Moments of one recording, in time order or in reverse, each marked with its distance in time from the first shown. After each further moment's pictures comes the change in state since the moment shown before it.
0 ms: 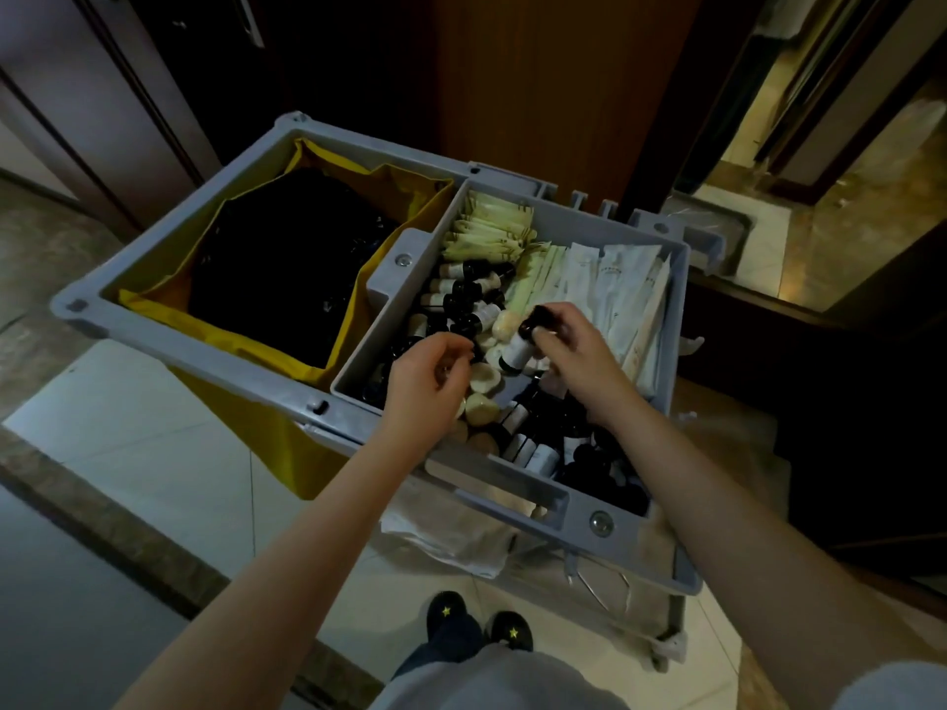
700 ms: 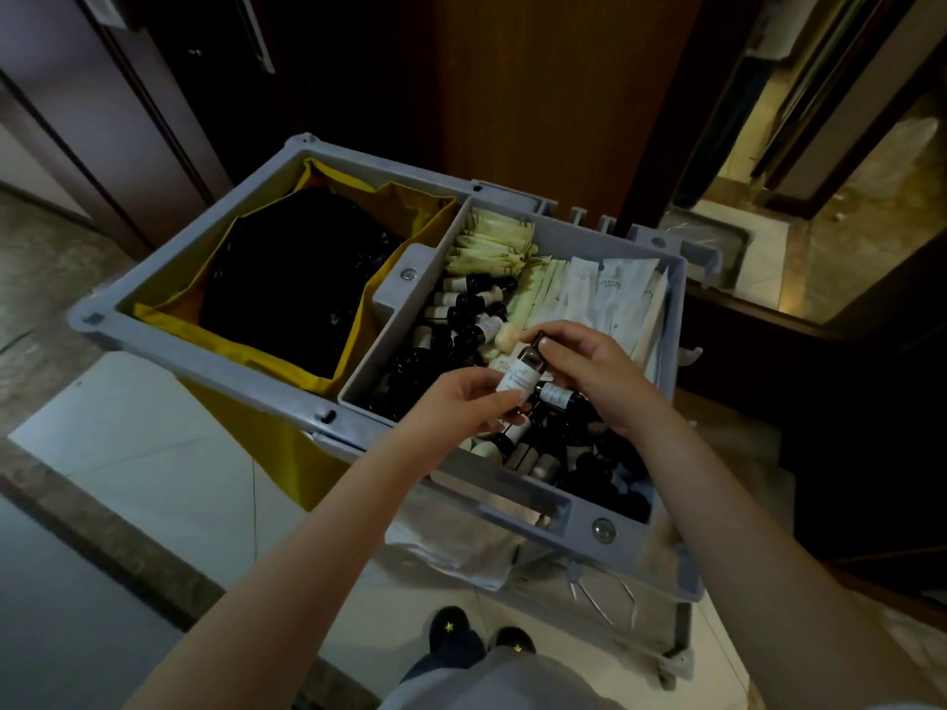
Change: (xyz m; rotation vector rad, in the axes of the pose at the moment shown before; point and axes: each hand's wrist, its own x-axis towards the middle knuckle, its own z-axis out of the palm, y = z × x) left_hand -0.003 0.036 -0.007 -0.487 -0.528 -0.449; right_hand -0.024 -0.030 -0.011 0.169 -0.163 -0.018
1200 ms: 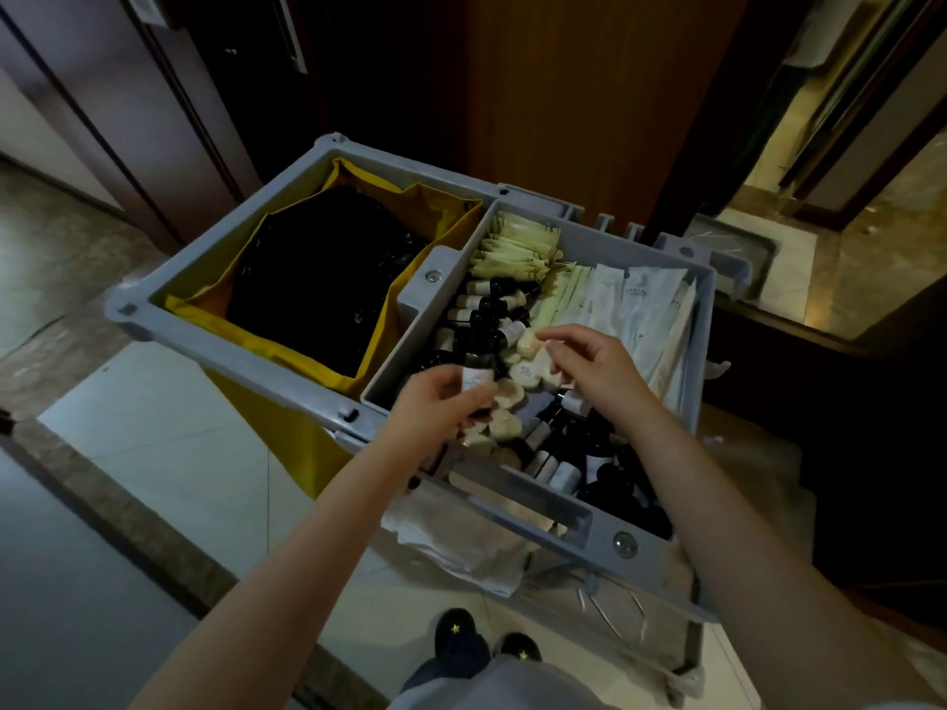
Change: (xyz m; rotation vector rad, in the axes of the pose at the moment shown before) left_hand -0.008 -0.016 -0.029 0.083 0.296 0.081; right_hand 0.026 0.014 0.010 -0.245 0.121 0.034
